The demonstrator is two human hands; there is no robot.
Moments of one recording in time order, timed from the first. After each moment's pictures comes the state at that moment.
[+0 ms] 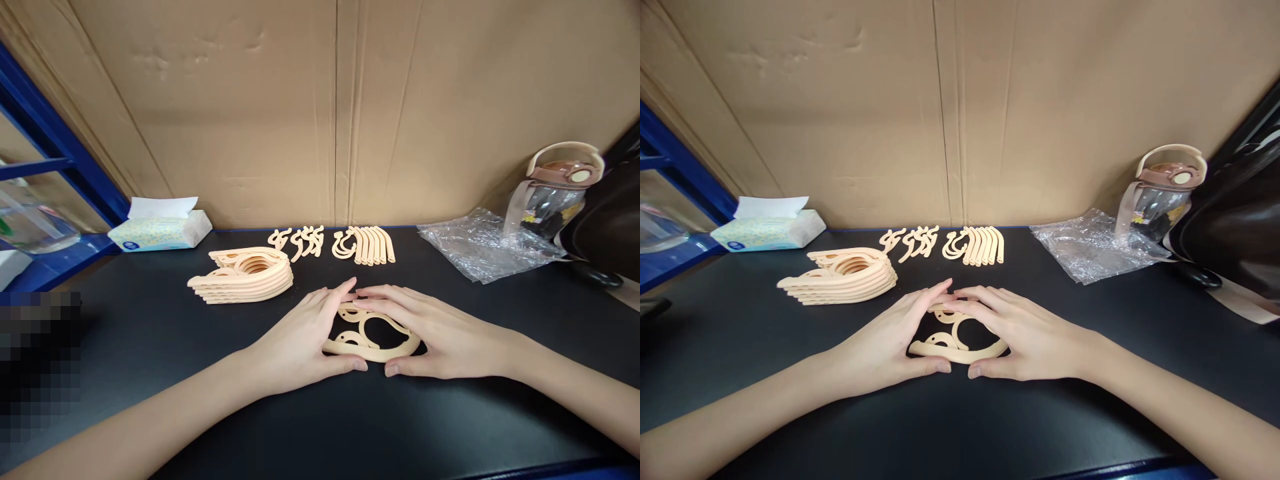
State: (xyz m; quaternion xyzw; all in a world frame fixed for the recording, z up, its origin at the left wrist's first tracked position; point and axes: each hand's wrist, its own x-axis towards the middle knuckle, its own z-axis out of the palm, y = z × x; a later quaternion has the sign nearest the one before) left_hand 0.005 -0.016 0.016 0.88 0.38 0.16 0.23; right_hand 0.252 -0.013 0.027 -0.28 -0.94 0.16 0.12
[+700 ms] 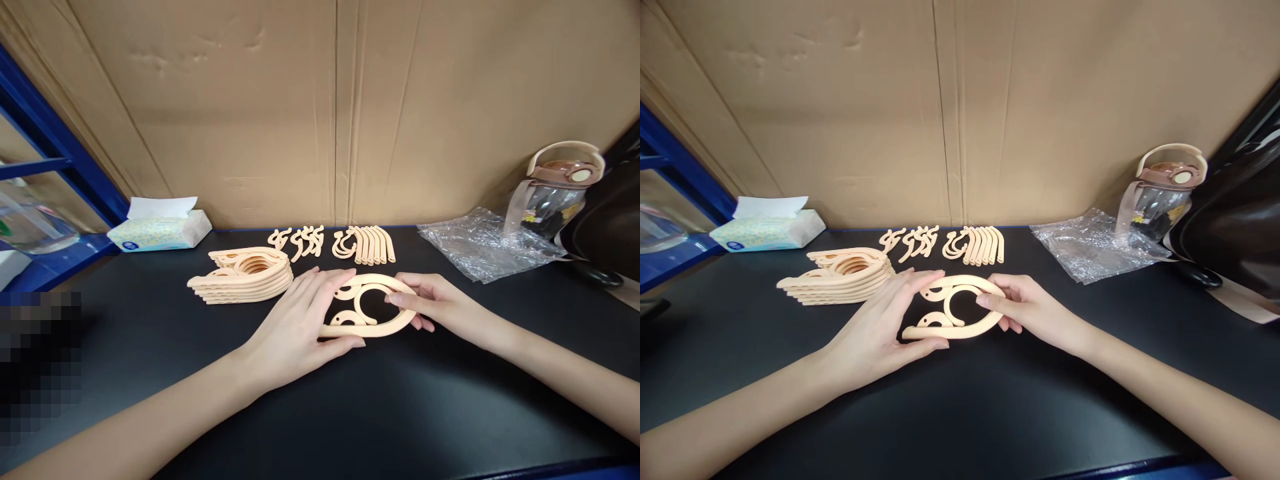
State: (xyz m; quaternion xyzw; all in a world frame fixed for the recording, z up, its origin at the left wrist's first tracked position) left_hand 0.002 -0.014 0.020 0.90 0.34 0.27 0.00; right_hand 0.252 0.000 0.022 -0.42 -0.71 0.50 0.27
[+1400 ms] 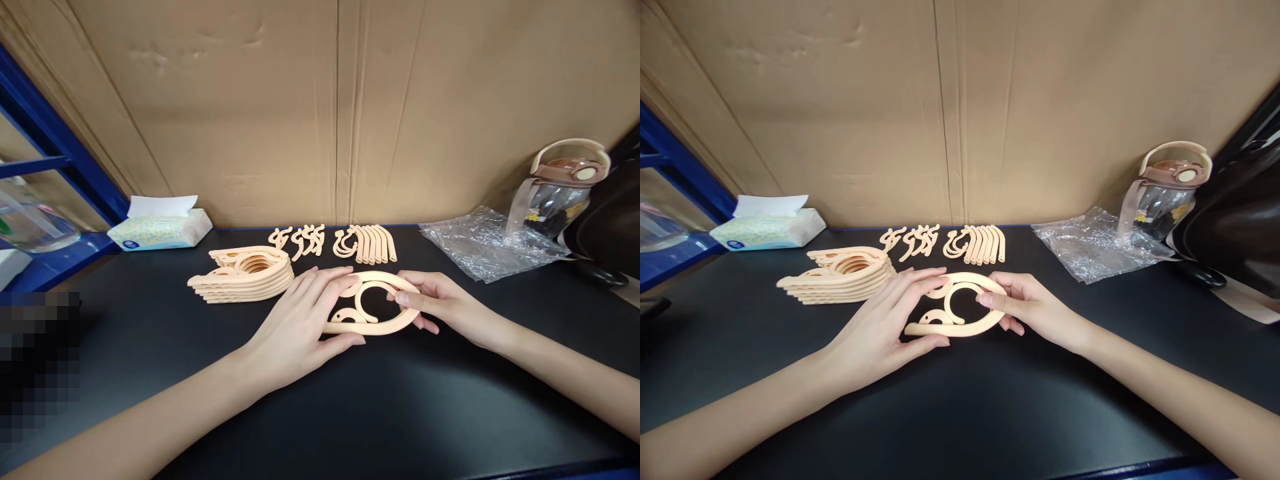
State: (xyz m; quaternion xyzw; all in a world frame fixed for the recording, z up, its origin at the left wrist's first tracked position) left_hand 0.002 -0.013 0.020 0.91 0.34 0.24 0.00; right_hand 0.253 0.003 0.021 -0.39 -0.69 0.54 0.30
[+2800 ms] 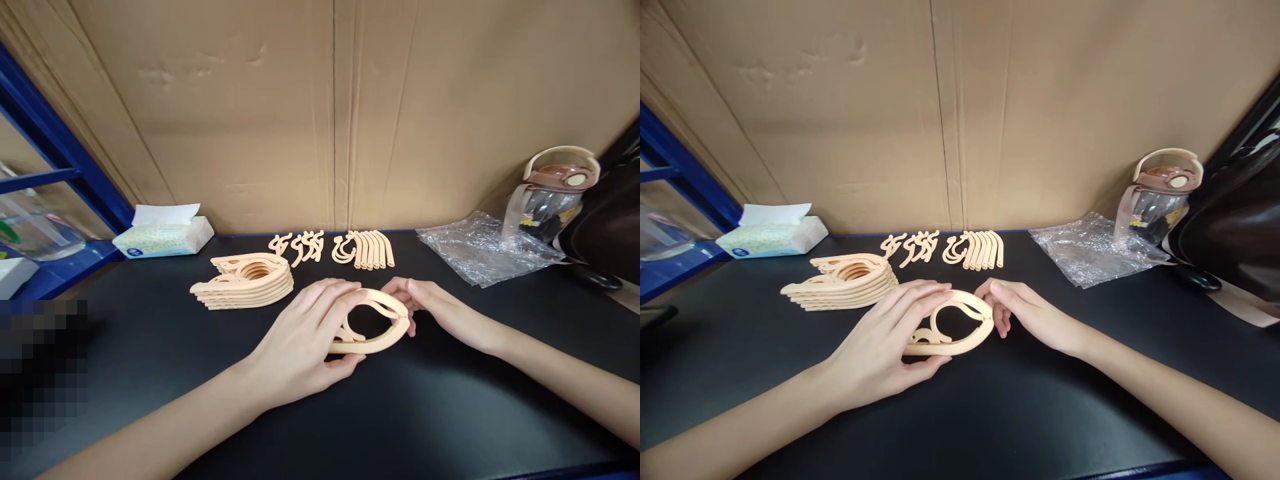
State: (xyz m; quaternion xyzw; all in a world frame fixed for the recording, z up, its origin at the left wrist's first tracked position) left_hand 0.008 -0.024 0.026 0.92 0.30 0.26 -0.03; right_hand 0.254 0.003 0.021 -0.36 -0.71 0.53 0.29
